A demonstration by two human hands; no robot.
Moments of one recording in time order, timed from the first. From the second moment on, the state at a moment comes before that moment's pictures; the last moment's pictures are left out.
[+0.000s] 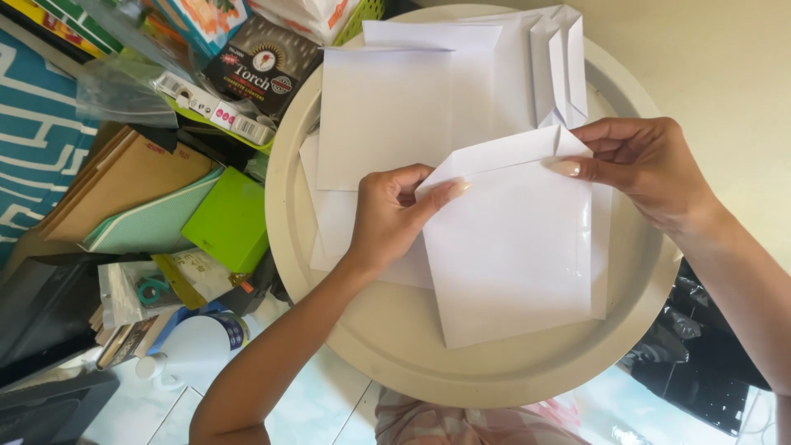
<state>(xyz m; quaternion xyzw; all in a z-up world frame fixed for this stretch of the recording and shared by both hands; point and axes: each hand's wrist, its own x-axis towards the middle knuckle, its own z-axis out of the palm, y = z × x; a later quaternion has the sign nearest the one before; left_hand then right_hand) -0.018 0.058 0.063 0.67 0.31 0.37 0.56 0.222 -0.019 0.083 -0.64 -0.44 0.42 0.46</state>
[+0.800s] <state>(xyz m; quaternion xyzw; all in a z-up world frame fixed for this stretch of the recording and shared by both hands) -0.011 0.047 0.109 0.83 0.24 0.19 0.47 0.213 -0.007 0.150 -0.67 -0.59 0.35 0.29</state>
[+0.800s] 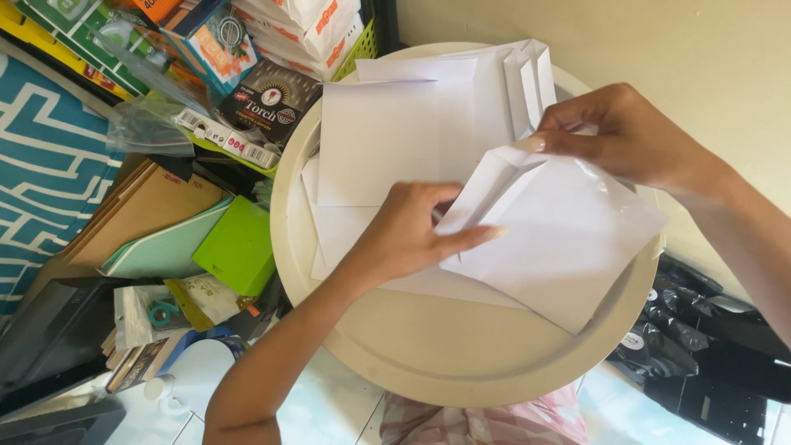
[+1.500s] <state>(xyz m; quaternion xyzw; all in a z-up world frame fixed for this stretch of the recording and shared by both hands) 0.020 0.052 0.112 0.56 0.28 0.57 0.54 0.185 -0.046 0.073 -0.59 -0.29 0.63 0.42</state>
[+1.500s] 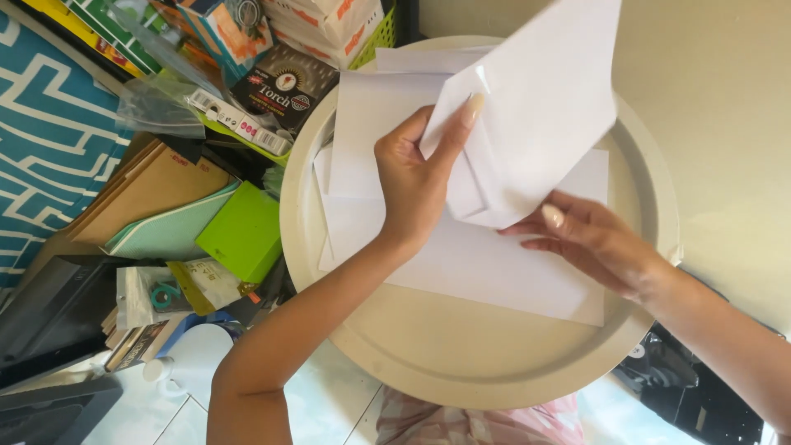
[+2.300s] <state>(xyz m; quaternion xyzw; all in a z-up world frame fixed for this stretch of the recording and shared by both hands) -0.028 0.015 0.003 0.99 0.14 0.08 0.04 0.251 -0.040 0.049 -0.72 -0.61 0.20 0.26</state>
